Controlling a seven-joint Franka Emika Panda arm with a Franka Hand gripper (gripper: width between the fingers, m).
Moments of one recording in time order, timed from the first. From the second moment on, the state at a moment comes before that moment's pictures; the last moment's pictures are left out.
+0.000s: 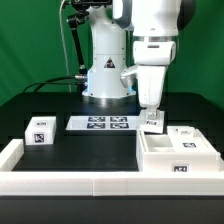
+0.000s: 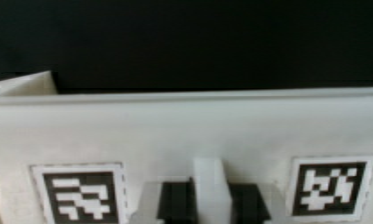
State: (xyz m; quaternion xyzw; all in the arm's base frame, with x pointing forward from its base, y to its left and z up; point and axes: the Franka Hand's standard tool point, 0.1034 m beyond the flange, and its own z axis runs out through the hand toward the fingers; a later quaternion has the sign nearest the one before) arm 0.453 0.070 0.061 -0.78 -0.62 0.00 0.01
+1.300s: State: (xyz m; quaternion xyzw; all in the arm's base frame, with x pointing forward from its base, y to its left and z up) arm 0.457 0.063 0.059 -0.73 -0.68 0.02 0.02
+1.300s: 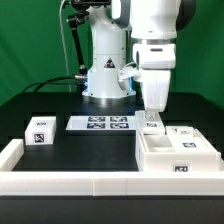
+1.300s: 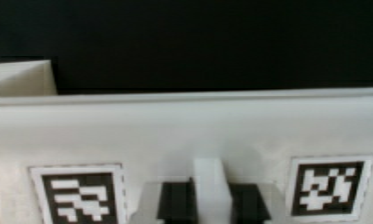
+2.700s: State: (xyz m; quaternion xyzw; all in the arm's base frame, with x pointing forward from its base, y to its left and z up) arm 0.472 0.066 0.058 -0.73 -0.69 0.02 0.02
